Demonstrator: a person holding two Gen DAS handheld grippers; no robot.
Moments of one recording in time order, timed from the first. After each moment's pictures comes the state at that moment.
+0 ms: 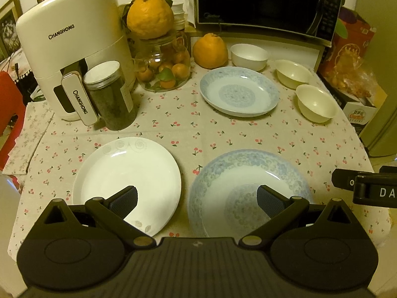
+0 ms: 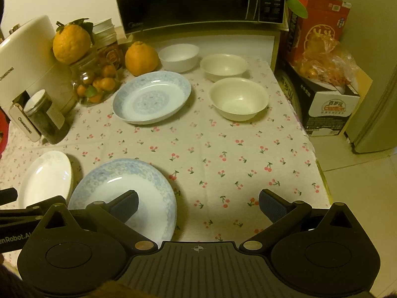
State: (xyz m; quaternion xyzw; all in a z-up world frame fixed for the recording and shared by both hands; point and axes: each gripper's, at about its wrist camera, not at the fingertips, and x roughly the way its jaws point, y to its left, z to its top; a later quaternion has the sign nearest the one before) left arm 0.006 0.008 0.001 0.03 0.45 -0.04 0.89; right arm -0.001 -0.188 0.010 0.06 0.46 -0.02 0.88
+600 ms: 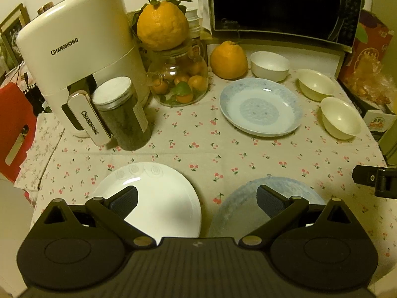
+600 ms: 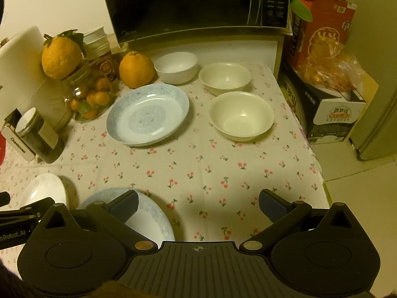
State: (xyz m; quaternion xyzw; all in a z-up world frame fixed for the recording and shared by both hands) left arm 0.047 0.011 0.004 0.05 0.44 0.00 0.90; right arm 0.045 -0.195 0.010 0.07 0.46 -0.03 0.88
